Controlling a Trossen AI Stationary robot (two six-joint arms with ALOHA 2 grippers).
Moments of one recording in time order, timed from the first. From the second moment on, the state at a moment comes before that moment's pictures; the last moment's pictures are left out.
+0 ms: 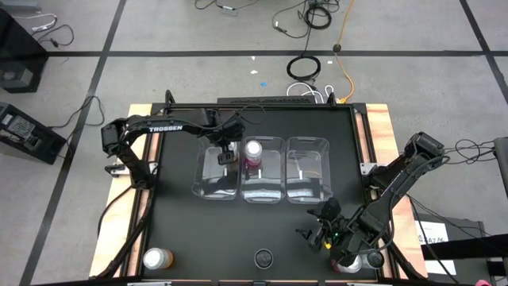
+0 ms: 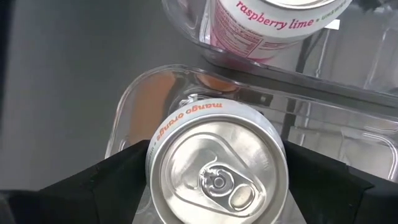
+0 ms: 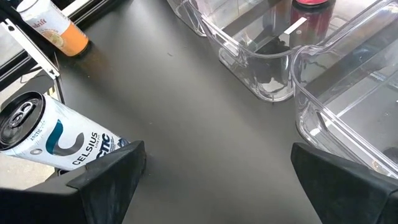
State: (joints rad) left arm 0.33 1.67 1.29 -0.88 0.02 0.16; right arm 0.85 1.50 1.06 -0.66 0.76 1.44
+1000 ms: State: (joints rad) left arm 0.33 1.66 1.39 -1.31 -0.05 0.08; right arm 0.85 1.50 1.06 -0.66 0.76 1.40
